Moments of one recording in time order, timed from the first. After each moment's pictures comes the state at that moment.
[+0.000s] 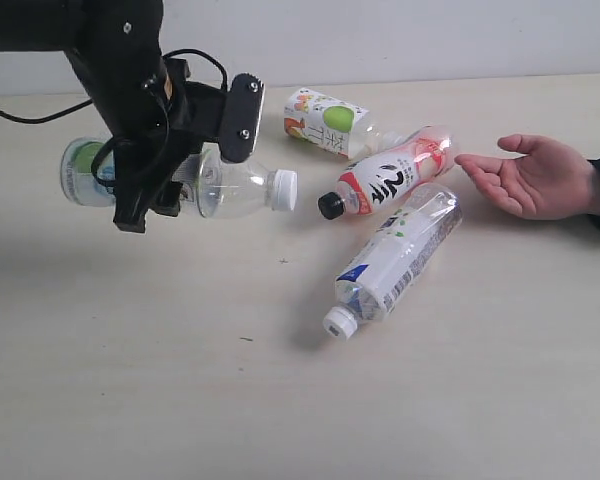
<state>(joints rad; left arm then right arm) -0.63 1.85 -1.36 0.25 0.90 0.98 0.25 0.01 0.00 0.18 0.32 -0.23</state>
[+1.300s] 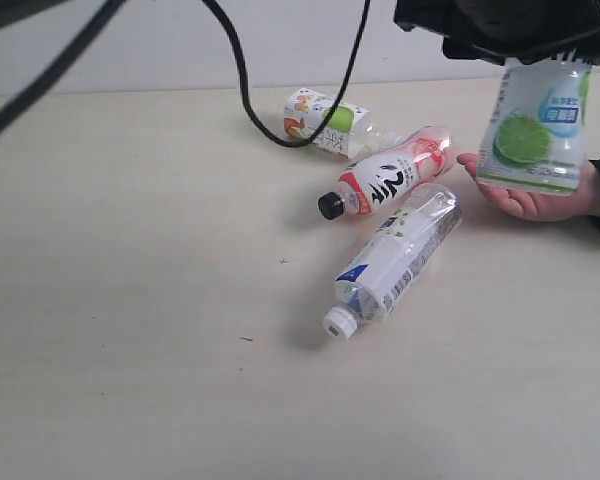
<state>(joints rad) -1.04 2.12 -2.12 0.08 0.77 -0.54 0.25 0.01 0.00 0.18 0.32 -0.23</state>
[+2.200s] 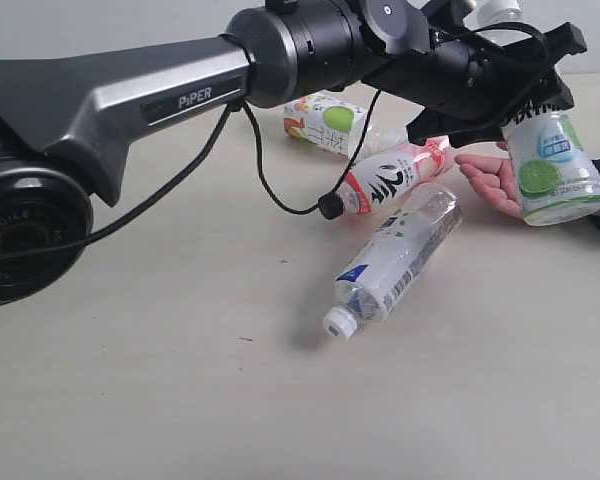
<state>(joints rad) -0.85 2.44 -2.20 -0.83 0.54 -0.14 0.25 0.01 0.00 0.18 0.32 -0.23</state>
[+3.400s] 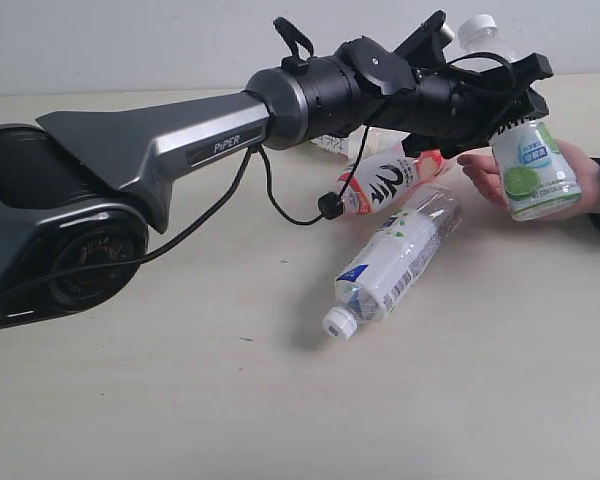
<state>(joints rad) -0.82 2.60 -2.29 -1.06 0.42 0.09 0.25 0.01 0.00 0.18 0.32 -0.23</state>
